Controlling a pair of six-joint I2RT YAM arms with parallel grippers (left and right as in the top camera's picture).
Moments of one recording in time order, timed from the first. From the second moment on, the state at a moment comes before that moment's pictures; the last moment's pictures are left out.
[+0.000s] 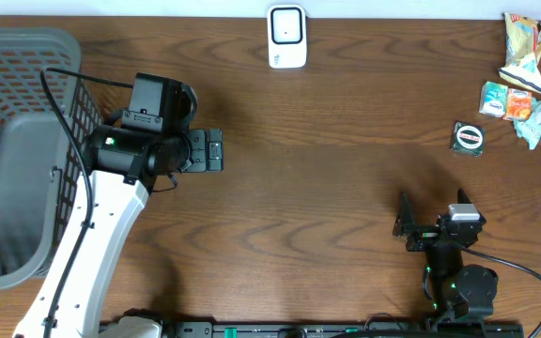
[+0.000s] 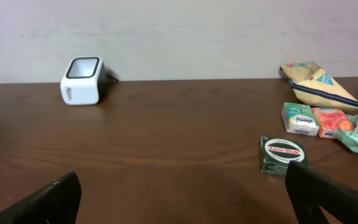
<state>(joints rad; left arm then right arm) -0.22 1.37 1.31 -1.05 0.07 -0.22 0.01 0.01 0.01 -0.08 -0.02 0.01</state>
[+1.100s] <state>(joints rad) -0.22 1.27 0.98 -0.80 0.10 -0.22 0.01 0.01 0.01 -0.07 -0.02 0.01</state>
